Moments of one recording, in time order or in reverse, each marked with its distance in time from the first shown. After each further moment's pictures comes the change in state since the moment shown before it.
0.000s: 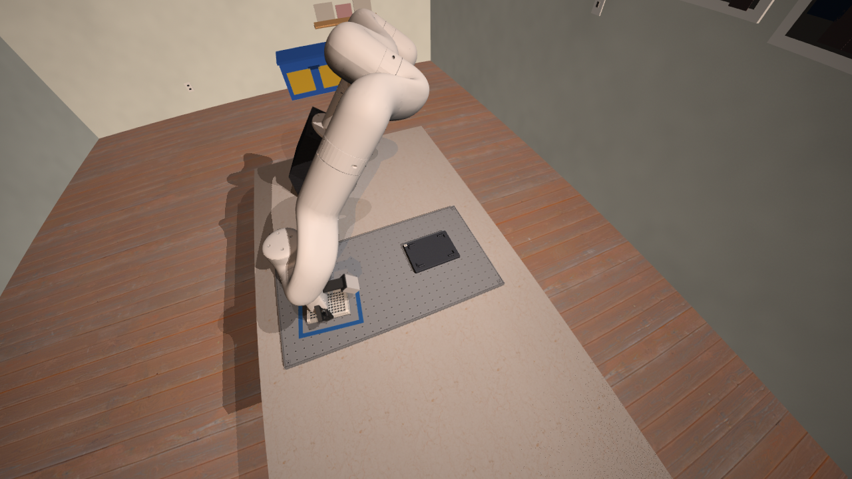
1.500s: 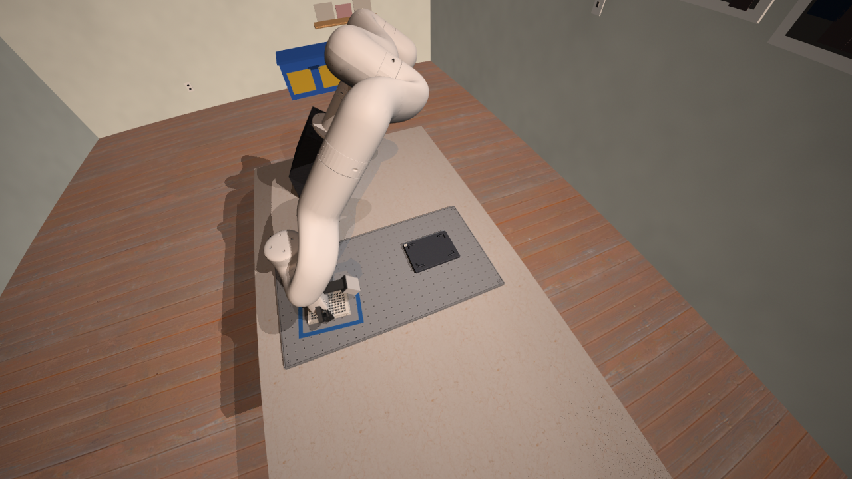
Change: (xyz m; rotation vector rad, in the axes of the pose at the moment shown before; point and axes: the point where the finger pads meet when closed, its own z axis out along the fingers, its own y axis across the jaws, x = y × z) arm 0.000 0.000 0.007 0.000 0.000 0.000
